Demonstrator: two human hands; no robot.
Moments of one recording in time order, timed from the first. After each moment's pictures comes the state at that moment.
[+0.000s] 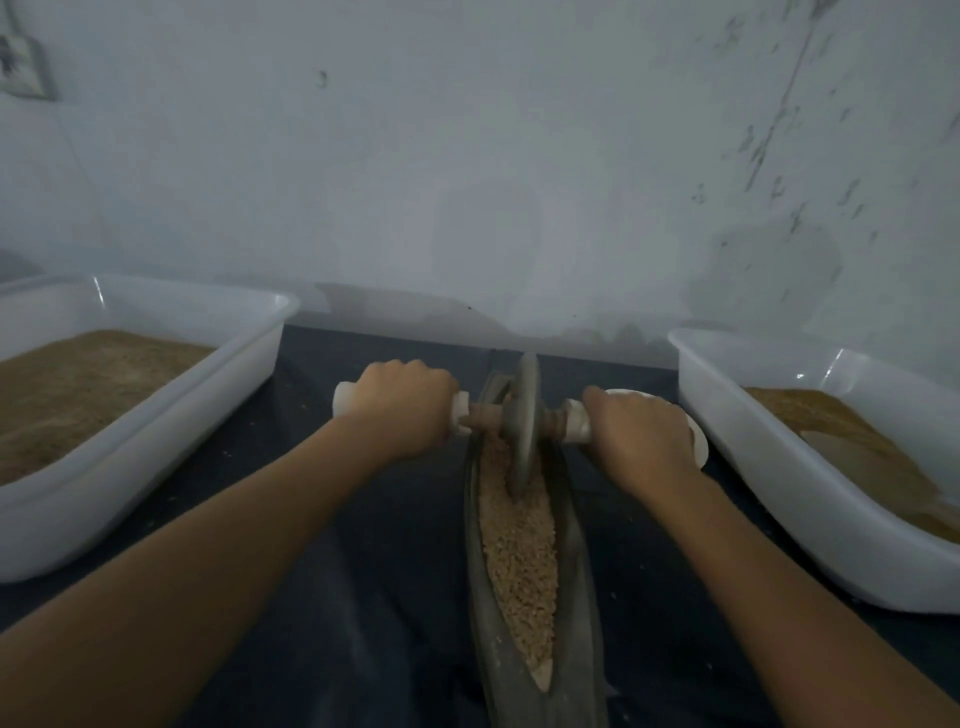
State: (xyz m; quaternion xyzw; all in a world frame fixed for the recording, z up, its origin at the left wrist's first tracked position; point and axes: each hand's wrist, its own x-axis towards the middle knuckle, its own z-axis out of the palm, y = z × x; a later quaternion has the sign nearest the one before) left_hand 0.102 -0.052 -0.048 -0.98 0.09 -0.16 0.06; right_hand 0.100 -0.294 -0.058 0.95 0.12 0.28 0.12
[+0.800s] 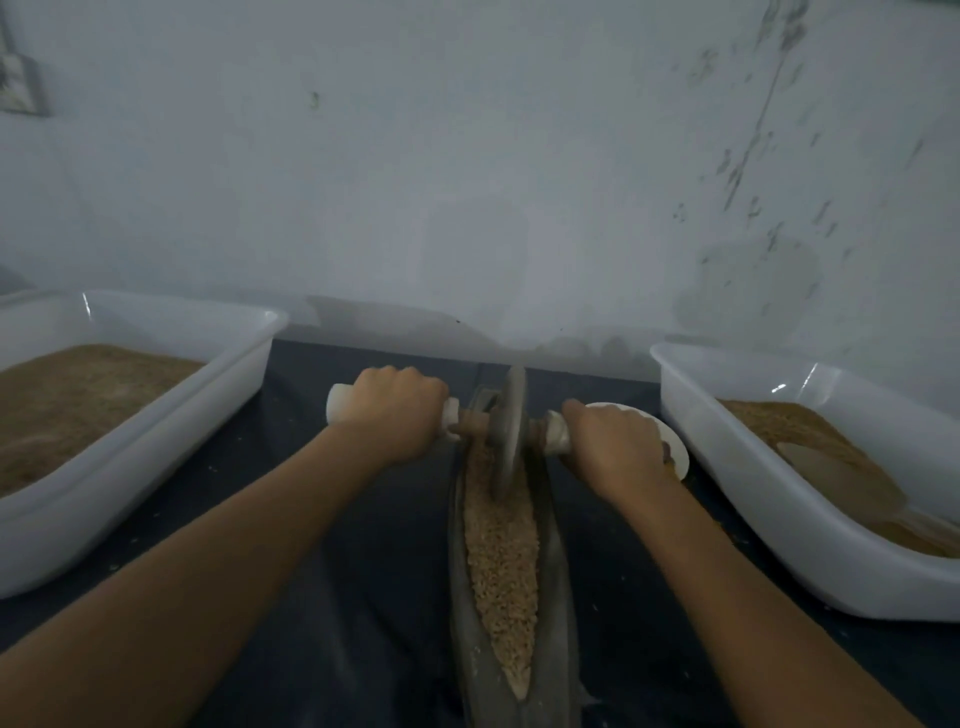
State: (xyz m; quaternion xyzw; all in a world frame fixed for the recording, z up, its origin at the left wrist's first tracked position) left_hand 0.106 -0.056 -0.043 -0.98 0.09 -0.19 0.08; right_hand 0.112 -0.294 -0.062 0.95 0.13 0.26 0.10
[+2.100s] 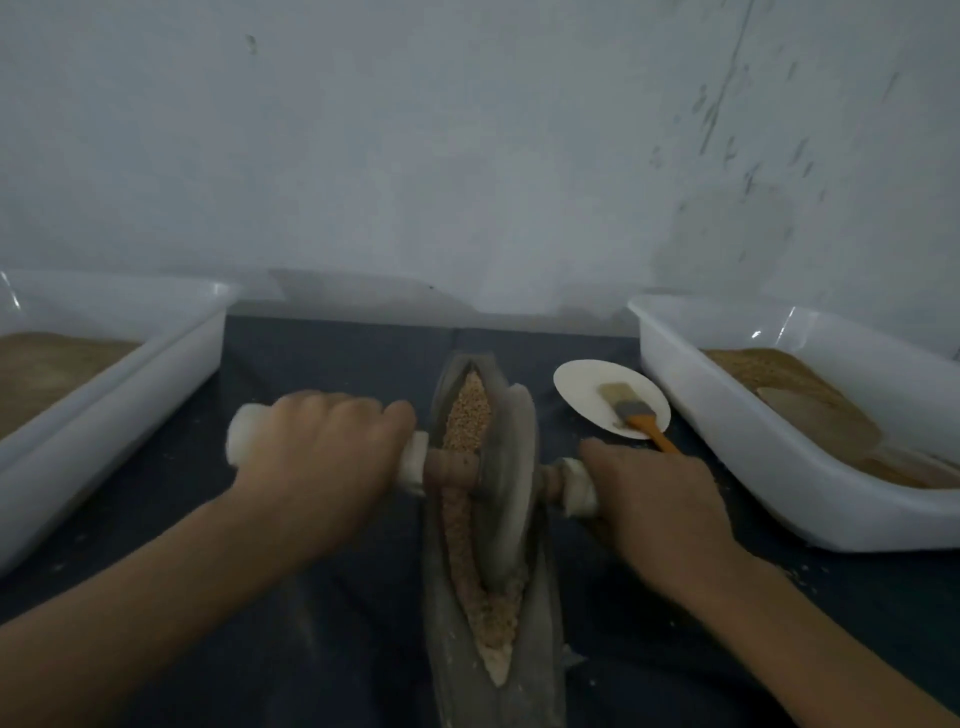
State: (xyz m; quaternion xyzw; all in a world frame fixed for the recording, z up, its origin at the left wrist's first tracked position) left_hand 0.010 -0.051 -0.050 -0.92 0.20 -0.30 0.13; right_hand 0.012 -0.323 -0.081 0.95 0.18 0.26 0.07
